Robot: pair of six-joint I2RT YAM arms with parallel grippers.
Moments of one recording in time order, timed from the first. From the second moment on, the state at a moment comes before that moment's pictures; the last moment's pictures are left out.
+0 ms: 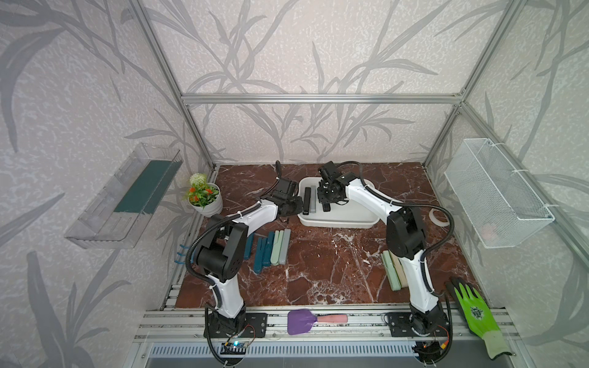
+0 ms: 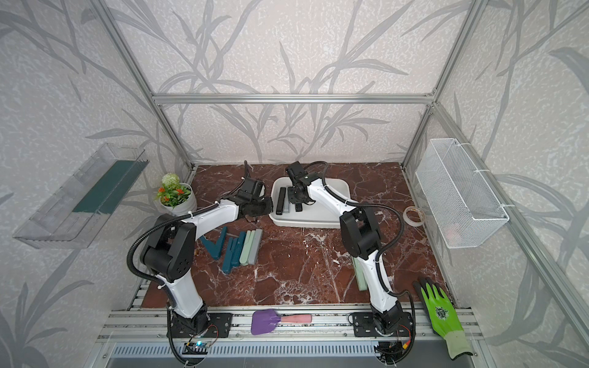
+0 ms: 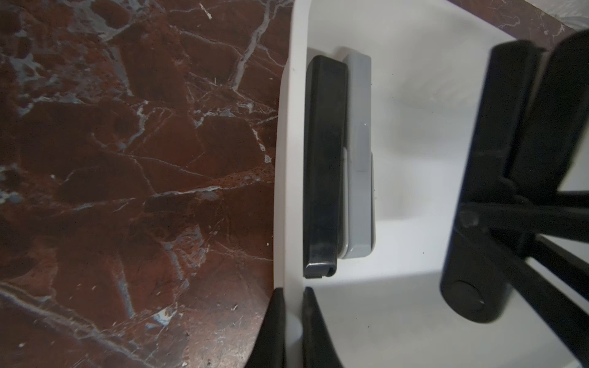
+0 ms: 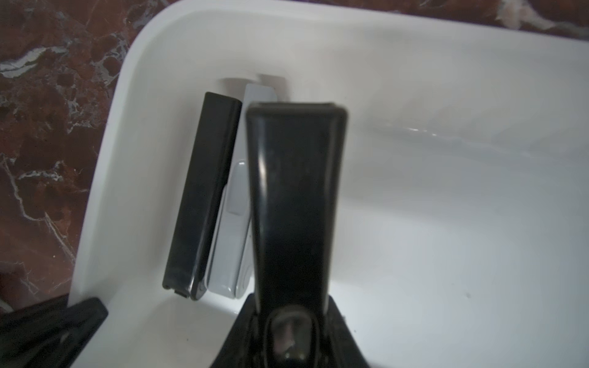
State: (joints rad) left arm -0.40 1.82 1.21 -0.29 0.09 -0.54; right arm 0.59 2.27 2.00 -0.79 0.05 0.42
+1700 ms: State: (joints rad) left arm -0.40 1.81 1.19 -0.28 0.09 -0.54; right arm 0.56 2.48 2.14 -0.73 0.02 0.62
